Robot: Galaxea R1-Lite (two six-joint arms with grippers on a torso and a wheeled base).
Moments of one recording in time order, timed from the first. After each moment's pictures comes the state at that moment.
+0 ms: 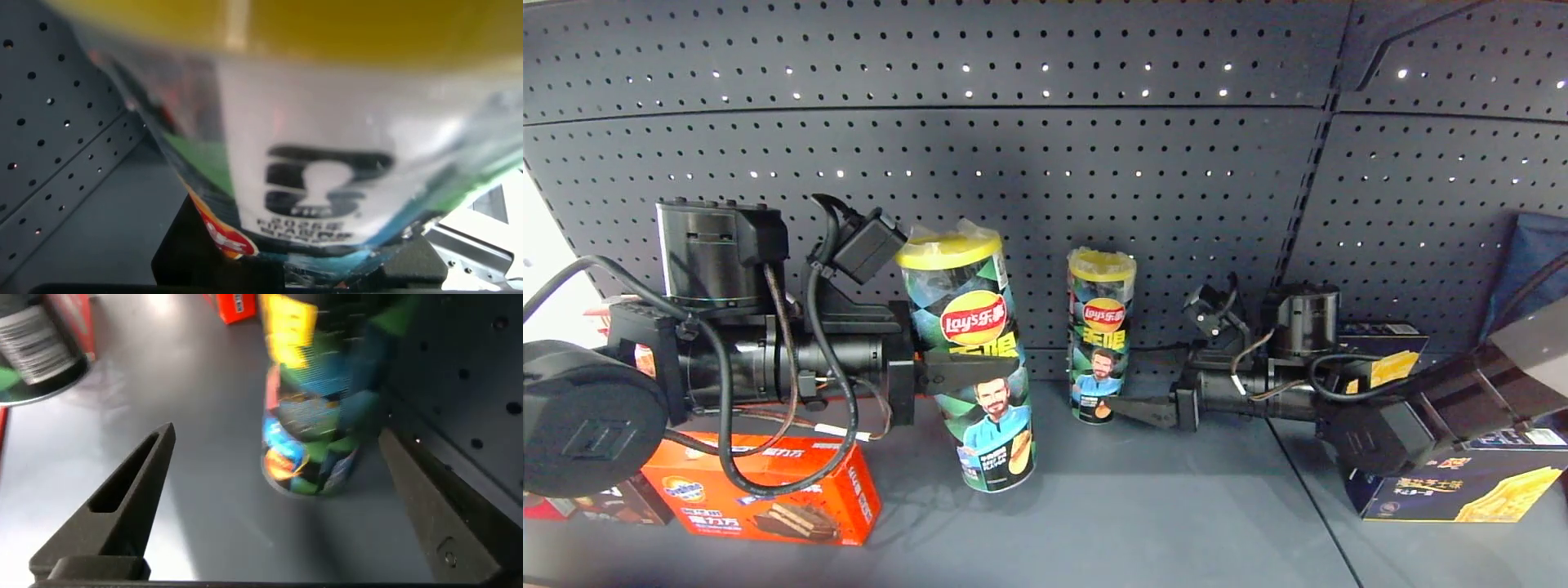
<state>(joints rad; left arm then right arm) -0.33 1.64 -0.88 -0.46 -0.85 0.08 0.43 2.02 -0.97 -0.77 0.69 -0.15</state>
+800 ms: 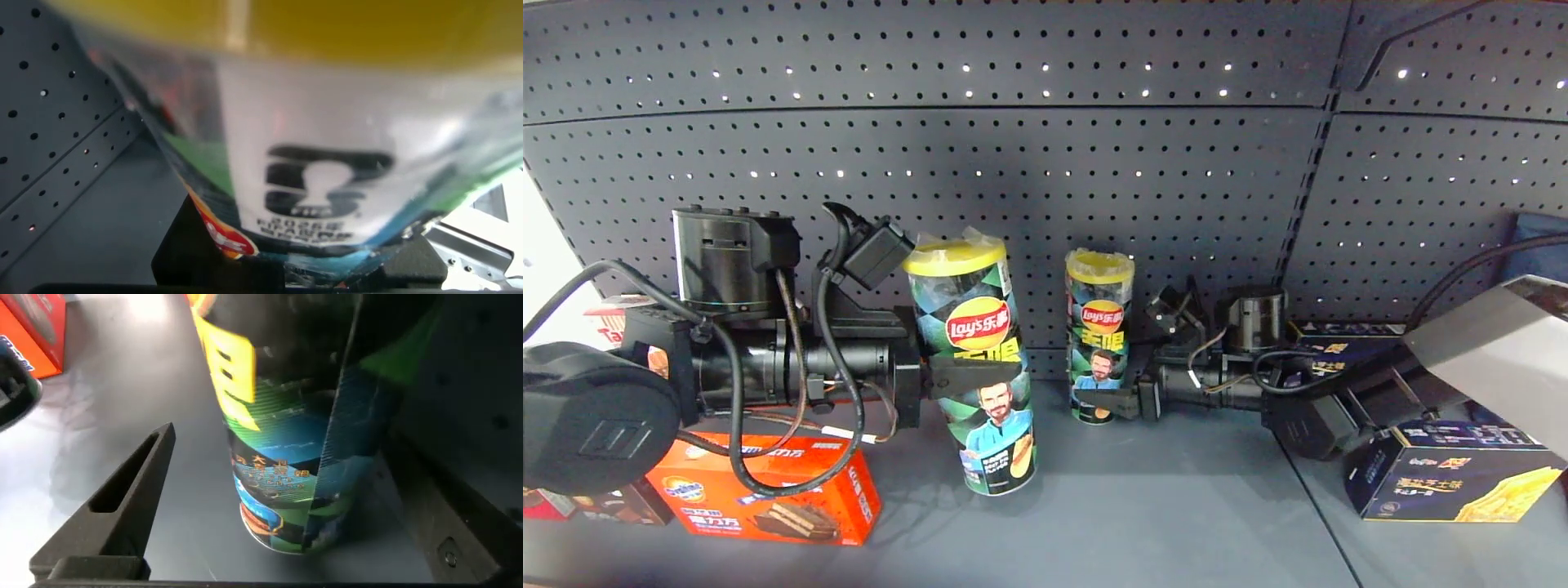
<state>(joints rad) -0.33 1.66 -0.88 -0.46 -0.85 0.08 0.46 2.16 -1.13 -0.78 0.66 -0.14</state>
